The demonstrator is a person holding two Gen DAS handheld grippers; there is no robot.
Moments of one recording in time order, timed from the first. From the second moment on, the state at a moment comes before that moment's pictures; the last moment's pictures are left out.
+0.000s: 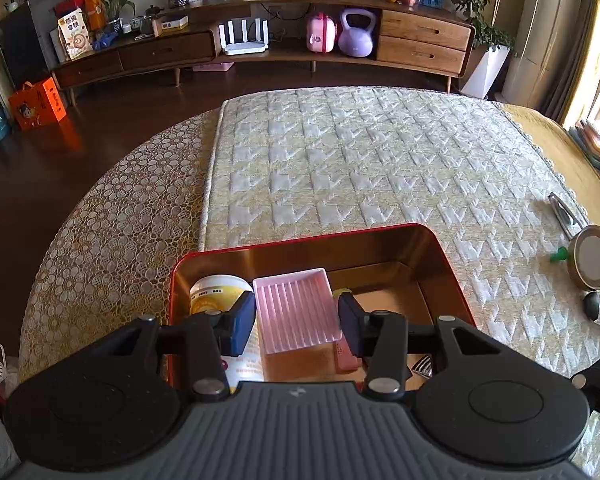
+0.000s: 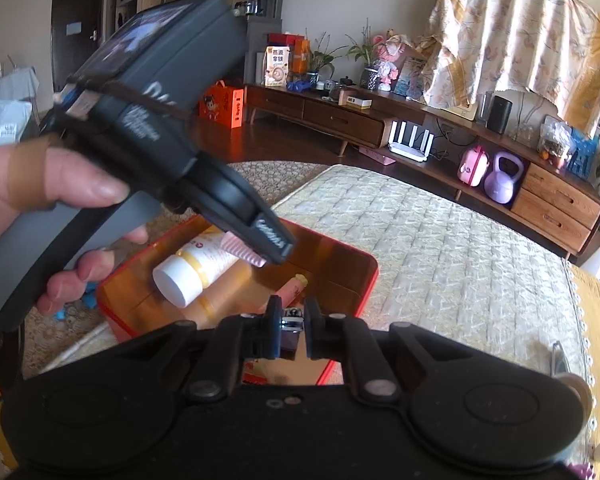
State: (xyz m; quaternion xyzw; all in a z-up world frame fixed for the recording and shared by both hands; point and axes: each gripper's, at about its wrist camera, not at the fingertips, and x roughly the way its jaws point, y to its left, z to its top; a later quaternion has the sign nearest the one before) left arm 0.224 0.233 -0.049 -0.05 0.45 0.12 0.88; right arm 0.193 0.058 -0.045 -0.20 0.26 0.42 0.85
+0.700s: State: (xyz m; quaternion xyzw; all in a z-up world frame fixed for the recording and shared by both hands) left arm 0.260 0.231 -0.093 -0.04 0.49 0.12 0.86; right arm 0.189 0.082 -0.081 -0.23 0.30 0.43 0.82
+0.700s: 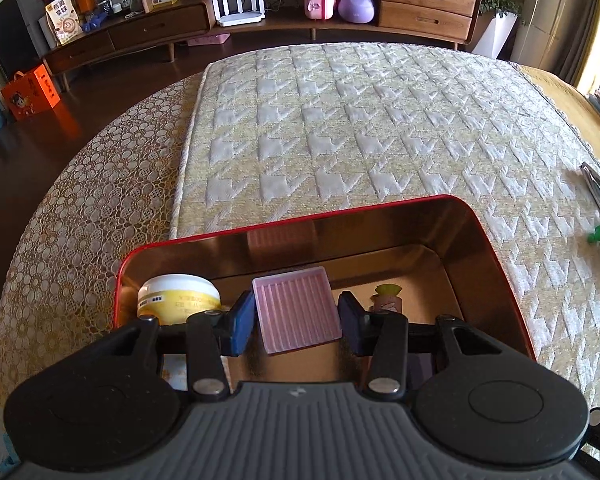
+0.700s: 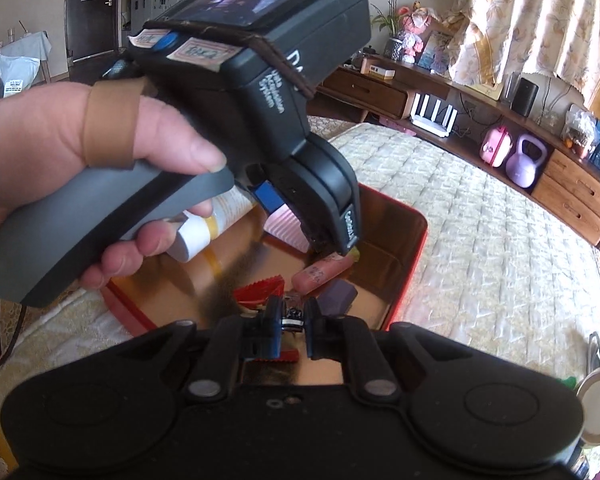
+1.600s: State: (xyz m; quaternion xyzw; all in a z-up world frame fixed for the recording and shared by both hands) left arm 0.220 0.224 -0.058 -0.07 0.46 0.12 0.88; right arm 0.184 0.041 -0.041 -0.15 0.33 0.43 0.83
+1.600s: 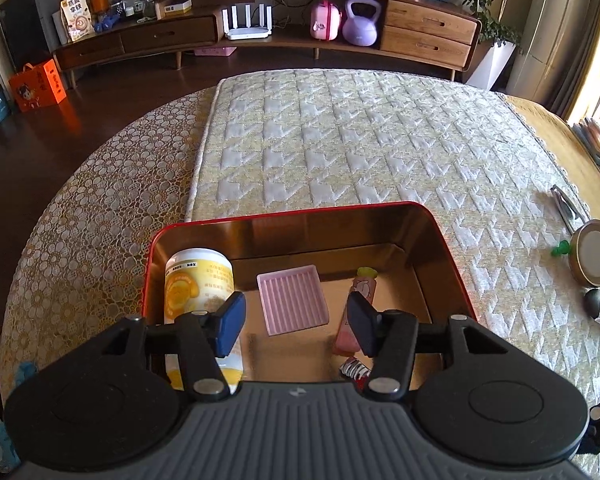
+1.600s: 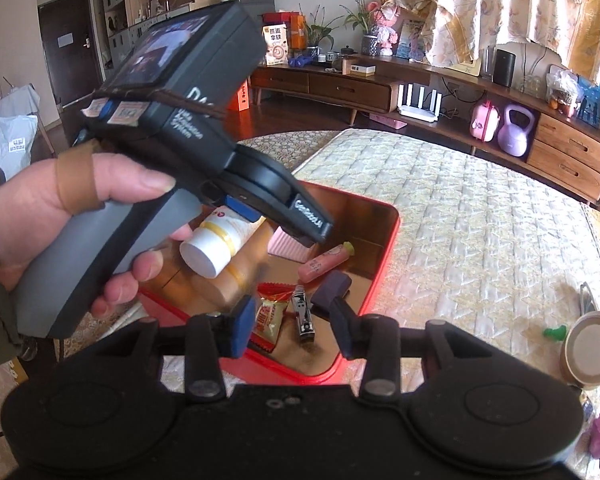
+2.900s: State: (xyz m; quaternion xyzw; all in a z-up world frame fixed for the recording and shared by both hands) left arm 0.176 0.074 -0.021 -0.08 0.40 0.01 0.91; right arm 0.186 -0.186 -0.031 -0.03 0.31 0.27 0.91
